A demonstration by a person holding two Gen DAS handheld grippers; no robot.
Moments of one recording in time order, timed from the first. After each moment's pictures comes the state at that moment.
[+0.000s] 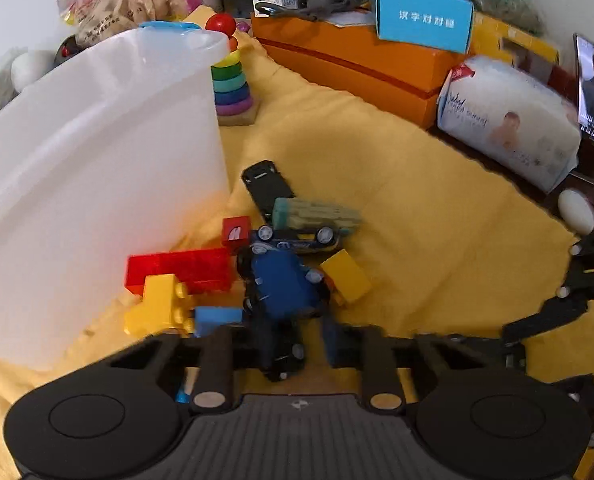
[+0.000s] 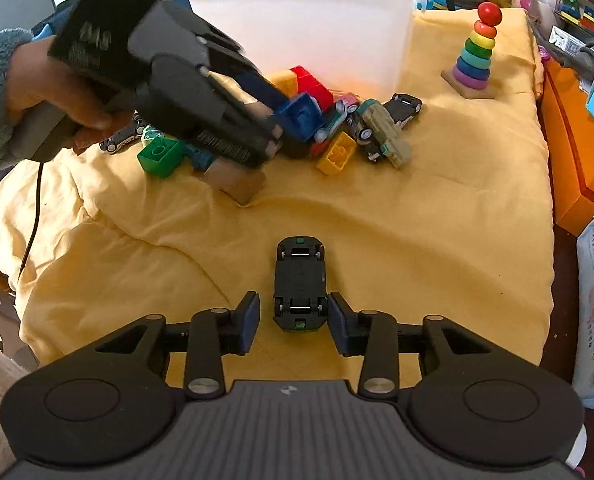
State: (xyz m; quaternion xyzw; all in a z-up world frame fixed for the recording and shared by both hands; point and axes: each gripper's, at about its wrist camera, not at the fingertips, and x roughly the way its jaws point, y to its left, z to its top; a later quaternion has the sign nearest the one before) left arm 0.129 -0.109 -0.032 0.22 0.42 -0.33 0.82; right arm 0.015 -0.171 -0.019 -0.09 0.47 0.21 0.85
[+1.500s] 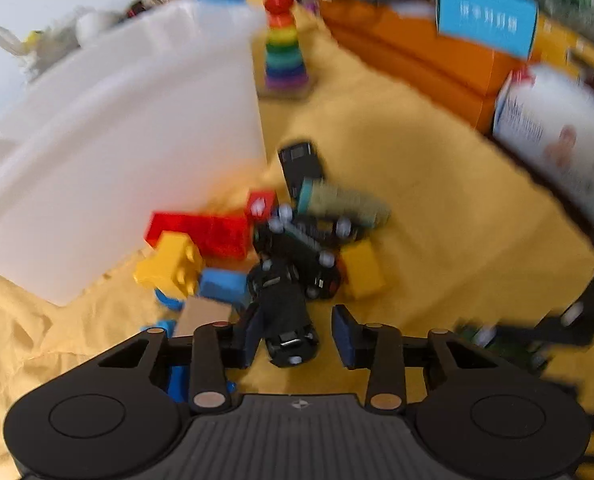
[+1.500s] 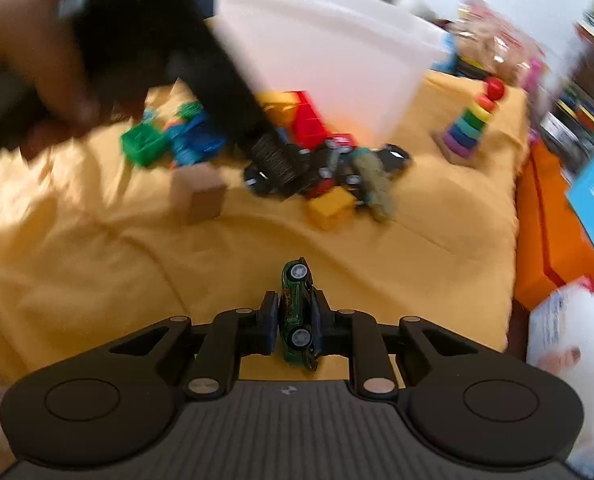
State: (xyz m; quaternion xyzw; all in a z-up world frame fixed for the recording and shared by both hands) left arm 0.117 -0.126 -0.046 0.20 0.45 -0.21 0.84; right arm 0.011 -0.155 -0.022 -0.20 0.40 0.18 0.88
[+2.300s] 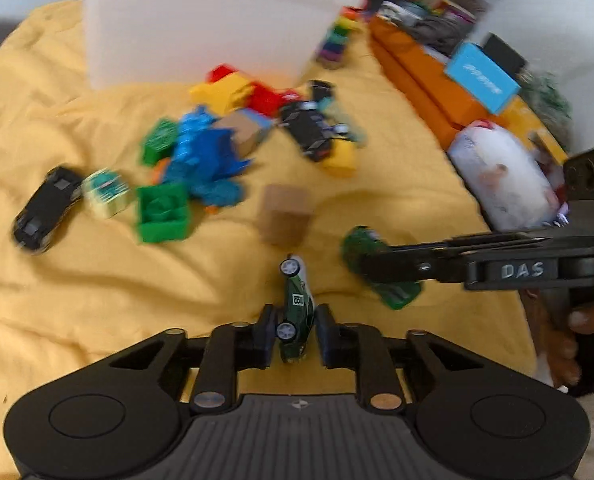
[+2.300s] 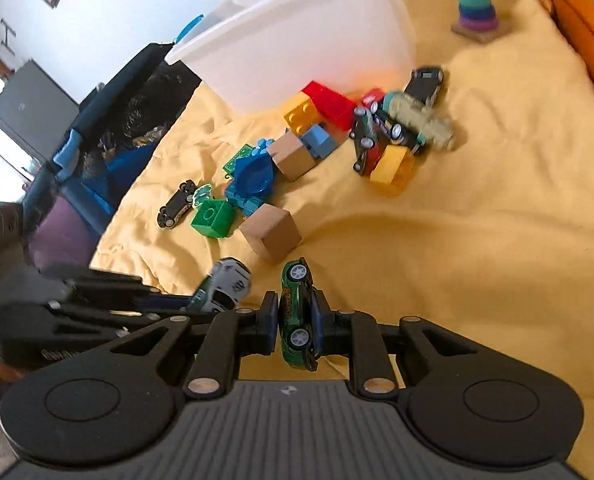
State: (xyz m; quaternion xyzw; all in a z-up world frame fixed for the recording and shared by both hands) left arm 0.013 -0.012 -0.045 -0.07 0.50 -0.22 0.83; right arm 0.039 -0.191 -0.031 0.14 0.49 0.28 0.82
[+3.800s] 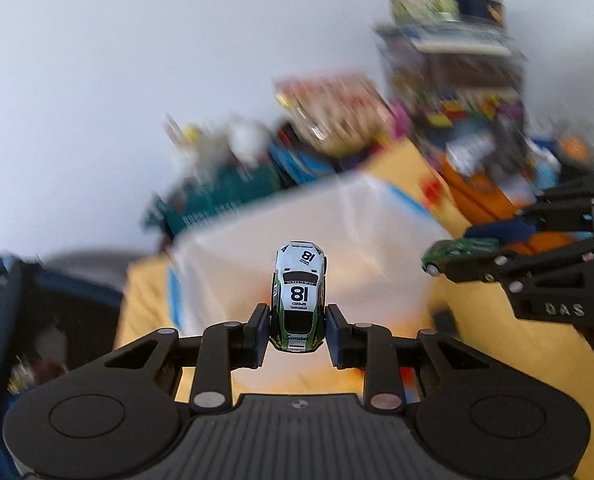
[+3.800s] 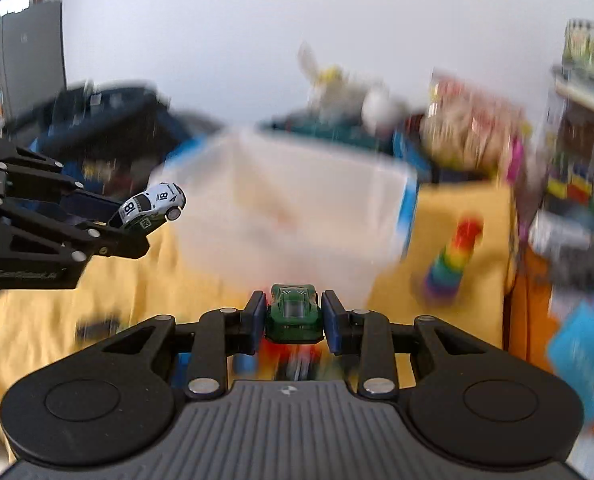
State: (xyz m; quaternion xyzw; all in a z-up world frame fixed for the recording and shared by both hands) left arm 0.122 -0.029 0.113 0.15 0.29 -0.10 0.94; right arm 0.107 -0.153 0.088 -0.09 0.29 0.22 0.93
